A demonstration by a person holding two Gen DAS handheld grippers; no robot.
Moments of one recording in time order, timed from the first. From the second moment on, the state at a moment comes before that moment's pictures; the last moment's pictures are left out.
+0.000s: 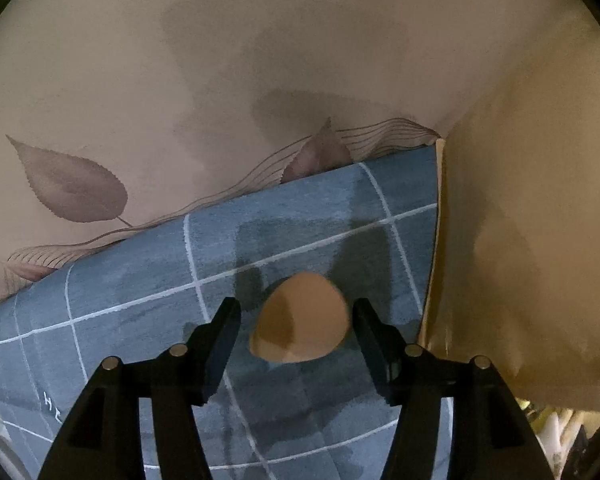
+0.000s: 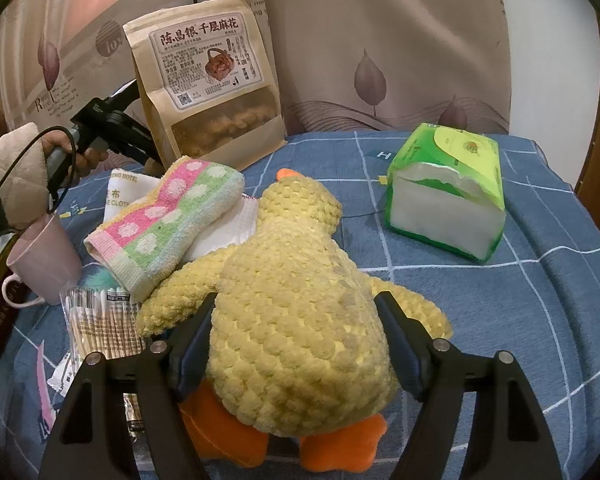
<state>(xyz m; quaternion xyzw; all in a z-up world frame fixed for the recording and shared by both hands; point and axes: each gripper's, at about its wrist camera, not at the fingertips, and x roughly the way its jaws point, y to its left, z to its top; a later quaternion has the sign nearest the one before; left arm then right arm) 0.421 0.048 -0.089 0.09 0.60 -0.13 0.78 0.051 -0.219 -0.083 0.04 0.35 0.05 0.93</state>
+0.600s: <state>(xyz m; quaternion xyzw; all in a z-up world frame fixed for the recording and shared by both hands) 0.382 0.062 -0.038 0.07 0.59 -0.12 0.80 0.051 -0.219 -0.083 0.04 0.36 0.04 0.93</state>
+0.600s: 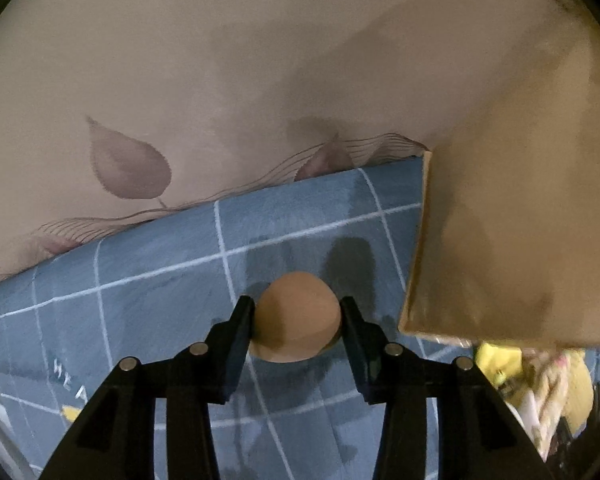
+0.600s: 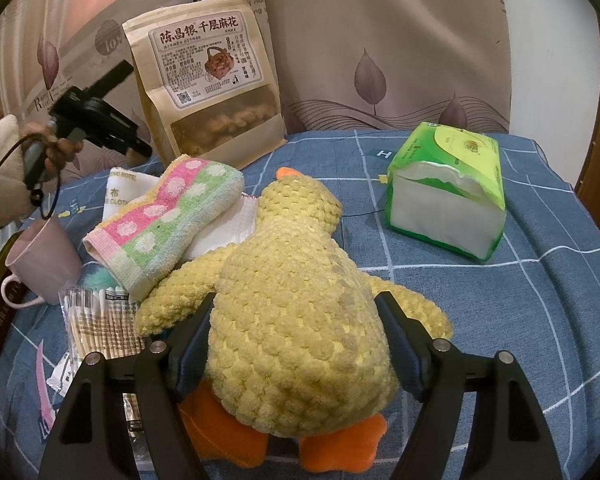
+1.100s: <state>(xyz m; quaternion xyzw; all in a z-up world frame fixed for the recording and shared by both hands) 0.295 0.090 0.041 0.08 0.54 -0.10 0.83 0.053 -0.217 -0.085 0.03 0.36 0.04 0.93</state>
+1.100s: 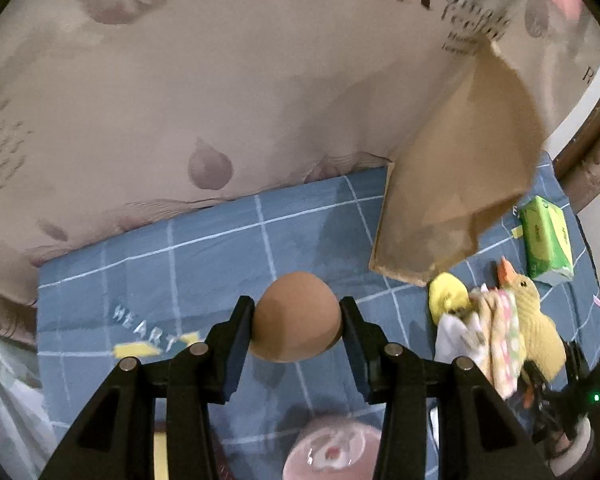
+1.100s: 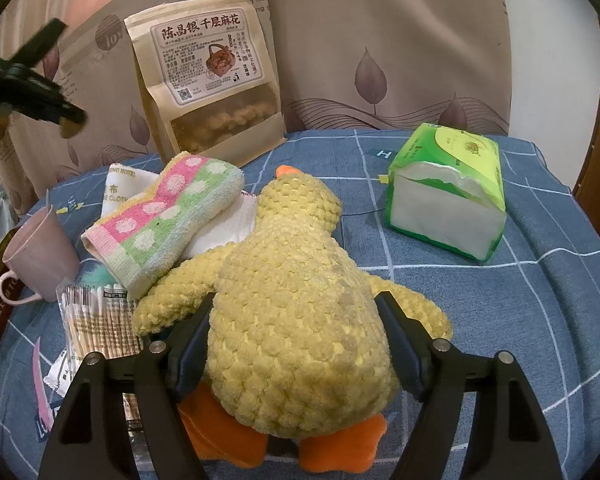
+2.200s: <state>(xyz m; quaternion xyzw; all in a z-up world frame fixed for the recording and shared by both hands) 0.161 0.326 -0.026 0.00 0.59 0.08 0.80 0.052 -0.209 -0.078 -0.01 0.37 0.02 0.93</state>
